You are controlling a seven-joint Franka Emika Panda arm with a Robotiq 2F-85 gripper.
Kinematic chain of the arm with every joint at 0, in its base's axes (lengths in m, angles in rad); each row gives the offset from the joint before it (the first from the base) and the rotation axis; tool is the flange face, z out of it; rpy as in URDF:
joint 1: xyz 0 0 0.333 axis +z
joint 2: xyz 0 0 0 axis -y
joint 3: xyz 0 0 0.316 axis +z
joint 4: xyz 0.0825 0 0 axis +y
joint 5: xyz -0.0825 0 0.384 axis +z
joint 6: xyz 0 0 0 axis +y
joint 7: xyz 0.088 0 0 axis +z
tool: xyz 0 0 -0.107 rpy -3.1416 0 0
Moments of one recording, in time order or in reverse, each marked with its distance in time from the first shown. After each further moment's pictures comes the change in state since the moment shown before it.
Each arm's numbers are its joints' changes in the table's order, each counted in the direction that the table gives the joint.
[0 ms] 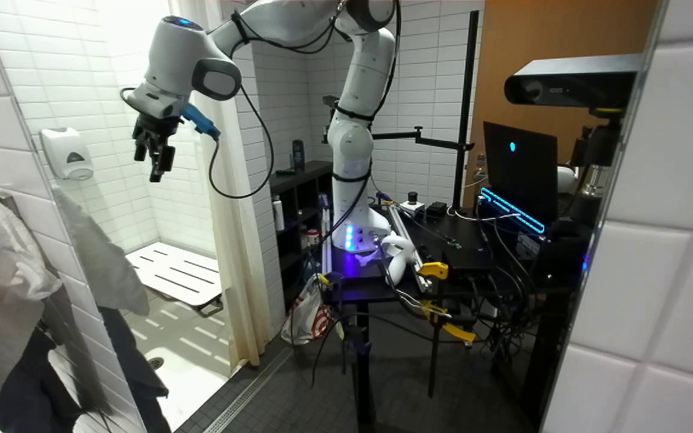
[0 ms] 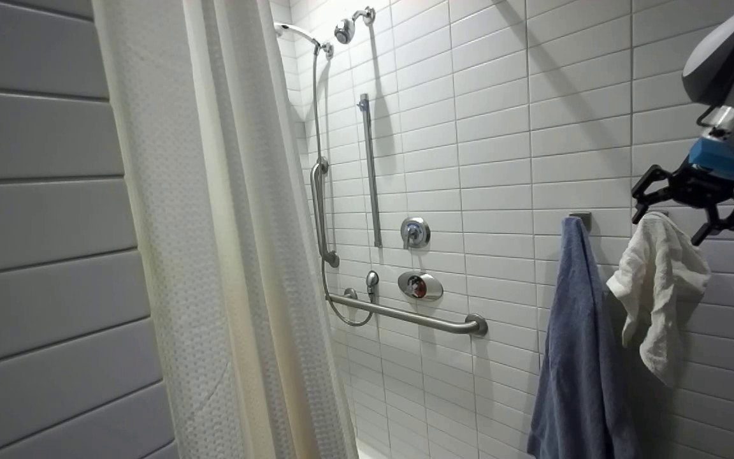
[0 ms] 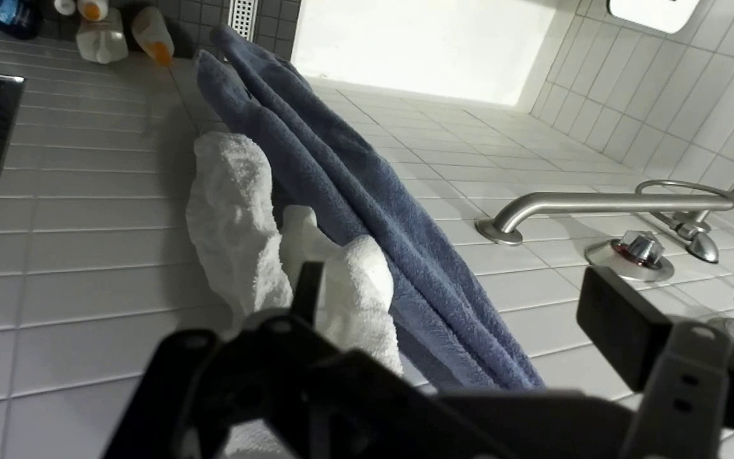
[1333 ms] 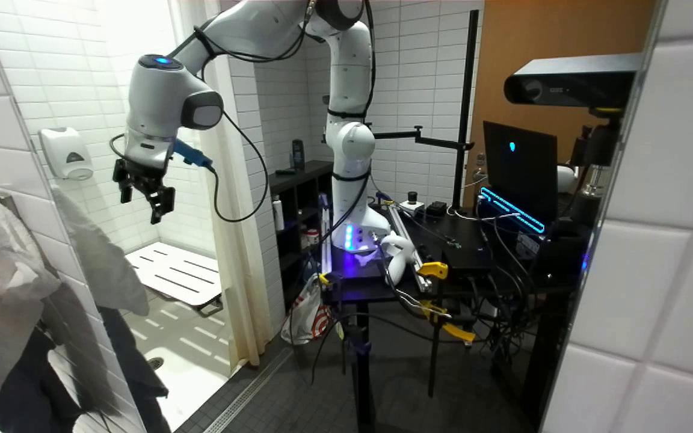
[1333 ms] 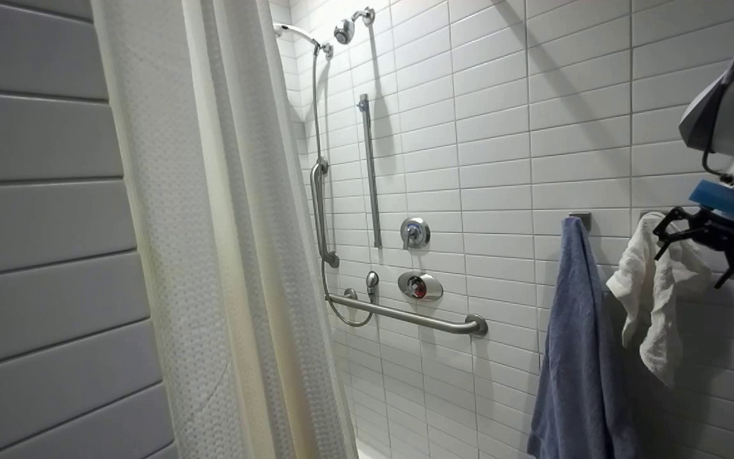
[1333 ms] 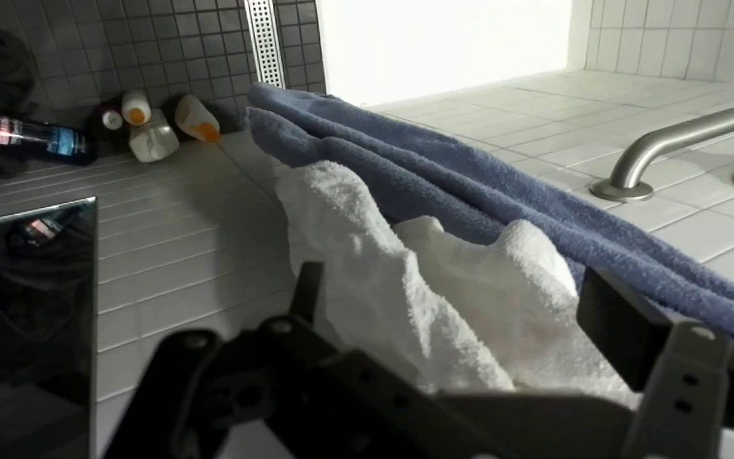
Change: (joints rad) arm -0.070 -0.269 -0.049 -0.107 0.228 0.016 -0.015
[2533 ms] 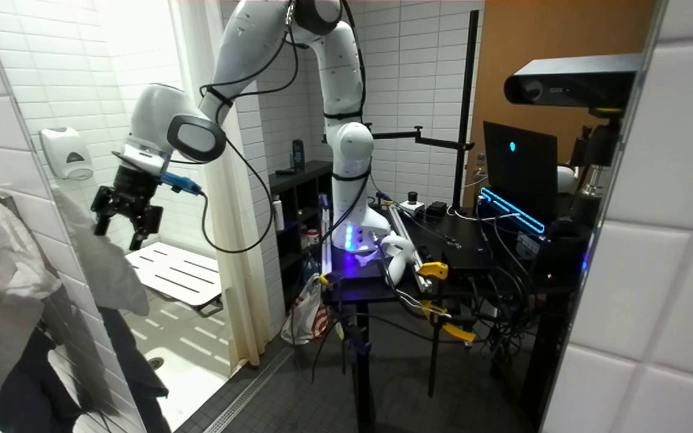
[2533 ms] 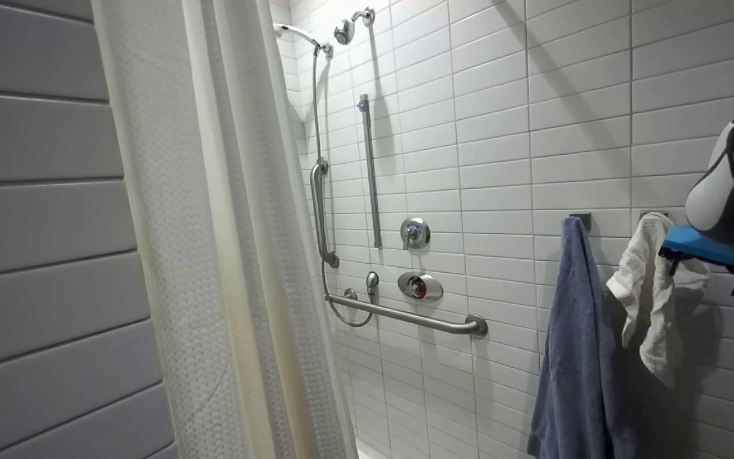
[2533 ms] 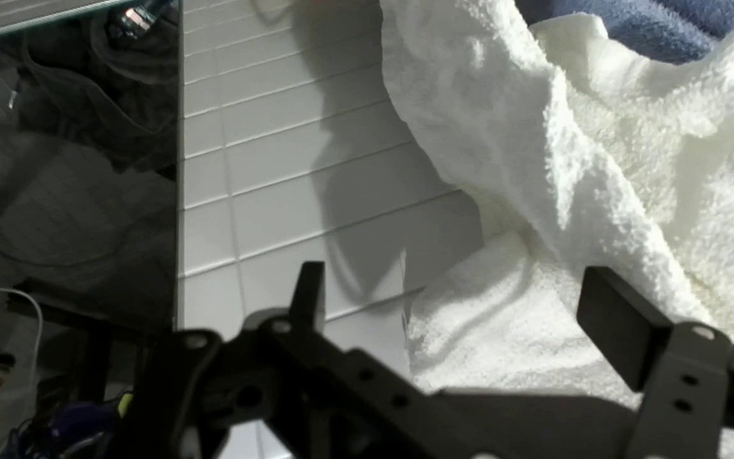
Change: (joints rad) arm 0.054 -0.166 -0.079 0.039 -0.813 -0.488 -0.759
